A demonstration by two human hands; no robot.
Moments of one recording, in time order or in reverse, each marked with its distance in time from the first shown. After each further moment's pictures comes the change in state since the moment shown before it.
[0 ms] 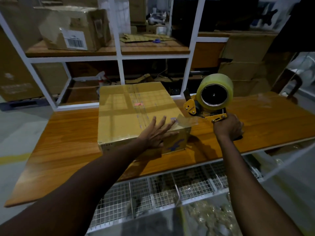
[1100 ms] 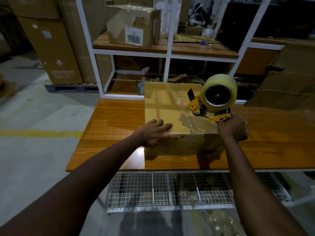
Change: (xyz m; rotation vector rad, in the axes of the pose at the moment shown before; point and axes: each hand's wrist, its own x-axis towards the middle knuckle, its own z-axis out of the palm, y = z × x) left_hand -0.176 -0.083 0.024 -0.207 -0.049 -0.001; right_hand -0.114 -0.102 0.037 0.019 -0.113 -0.160
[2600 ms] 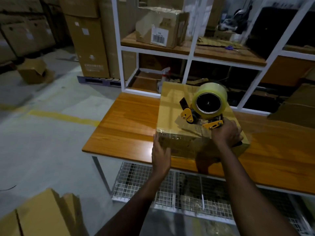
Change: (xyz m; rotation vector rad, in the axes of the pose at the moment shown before) left_hand -0.001 0.162 0.012 -1.374 0.789 -1.388; right_hand -0.031 -0.017 0.020 -0.029 -0.190 -0.170
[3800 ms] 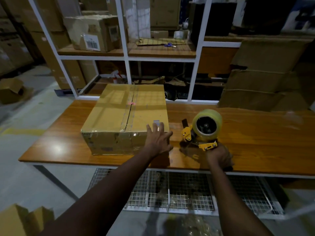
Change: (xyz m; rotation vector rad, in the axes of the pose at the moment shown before) left_hand -0.043 0.117 0.260 1.438 -0.485 0.598; right_hand 0.105 0.308 -0.069 0.013 -0.105 0.330
